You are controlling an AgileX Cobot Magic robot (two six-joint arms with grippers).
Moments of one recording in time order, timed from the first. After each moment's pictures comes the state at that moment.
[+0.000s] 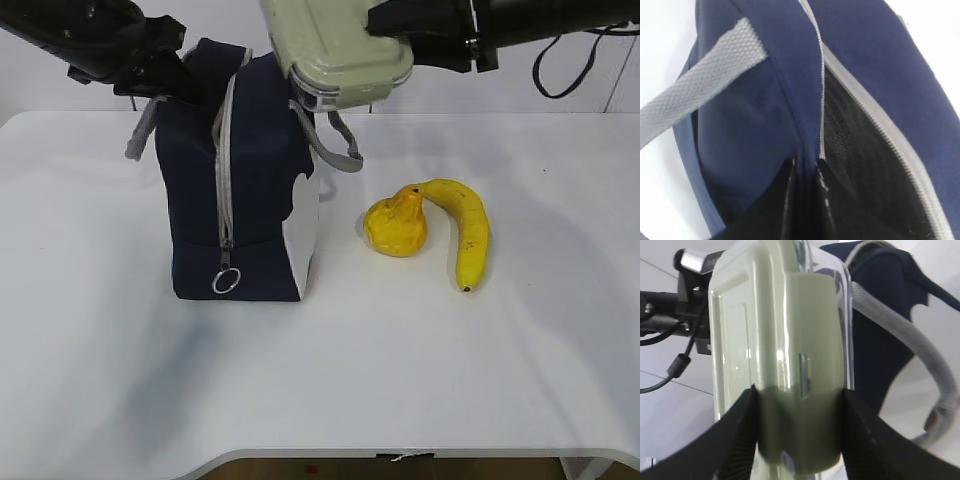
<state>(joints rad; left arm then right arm) -0.18 1.90 -1.61 -0.77 0.83 0.51 0.00 1.95 -1.66 1.34 1.19 -0.85</state>
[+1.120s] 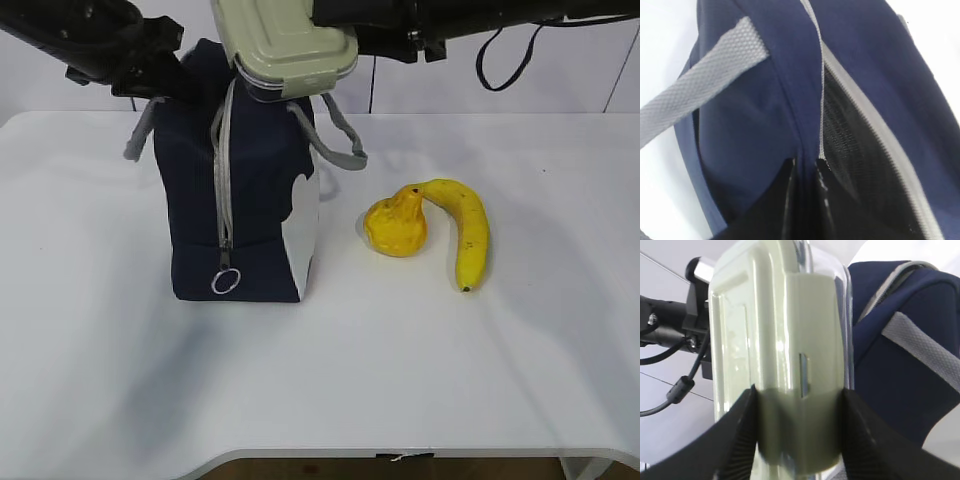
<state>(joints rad) -0.16 1.90 -1.61 -0.77 0.83 0.51 0.10 2.01 -1.75 1.37 1.10 -0.86</state>
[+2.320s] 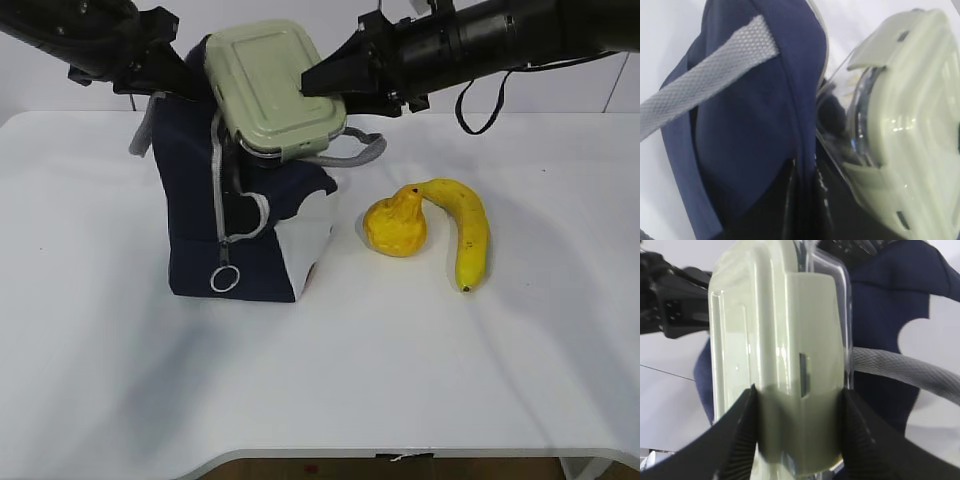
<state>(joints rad) -0.15 1.91 -1.61 -0.85 0.85 0.55 0.13 2.10 -1.76 1.26 1.06 -0.84</state>
